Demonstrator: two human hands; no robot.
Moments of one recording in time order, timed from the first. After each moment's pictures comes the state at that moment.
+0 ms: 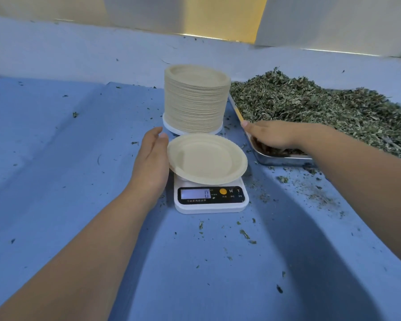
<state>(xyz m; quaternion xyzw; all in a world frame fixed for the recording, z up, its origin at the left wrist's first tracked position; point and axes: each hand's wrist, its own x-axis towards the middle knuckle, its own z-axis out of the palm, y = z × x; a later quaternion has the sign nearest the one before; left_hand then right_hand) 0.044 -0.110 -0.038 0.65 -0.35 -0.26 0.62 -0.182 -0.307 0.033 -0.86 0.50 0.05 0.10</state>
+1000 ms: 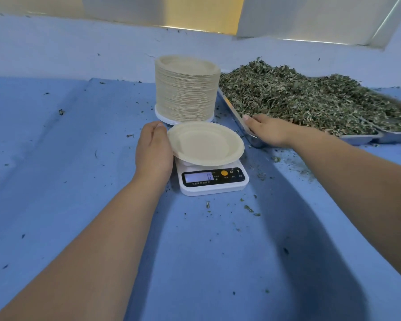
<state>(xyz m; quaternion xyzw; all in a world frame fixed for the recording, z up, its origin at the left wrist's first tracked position) 0.040 -0.106 -0.032 0.64 -0.33 -0.27 0.64 -0.199 -0.272 0.007 -0.79 0.59 -0.04 0.14</state>
